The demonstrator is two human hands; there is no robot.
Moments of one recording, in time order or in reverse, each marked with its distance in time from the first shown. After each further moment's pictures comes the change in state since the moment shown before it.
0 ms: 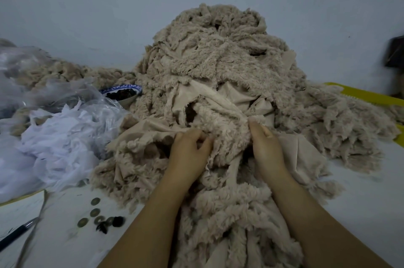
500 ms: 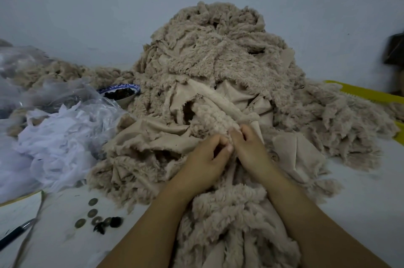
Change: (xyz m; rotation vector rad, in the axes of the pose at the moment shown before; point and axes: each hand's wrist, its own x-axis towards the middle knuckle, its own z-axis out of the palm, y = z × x) left_hand -0.017 0.016 0.011 -0.230 -0.298 0.156; right_hand -0.005 -0.001 0.012 -0.381 -0.170 -0.080
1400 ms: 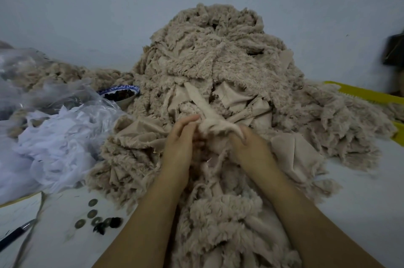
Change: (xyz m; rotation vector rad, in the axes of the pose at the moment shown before) left_hand 0.009 -0.001 -0.020 -0.601 0.474 -0.274; right_hand -0.012 -0.003 -0.012 -0.145 0.000 -0.217
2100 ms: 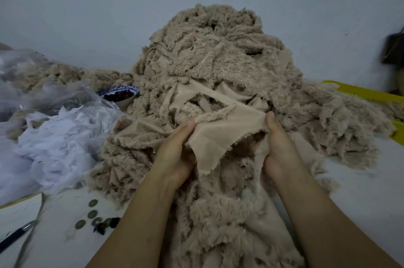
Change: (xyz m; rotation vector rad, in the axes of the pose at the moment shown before) left_hand 0.000 0.011 -0.008 -0.482 -0.235 -0.361; right_hand 0.020 0.009 -0.021 1.176 0.223 0.479
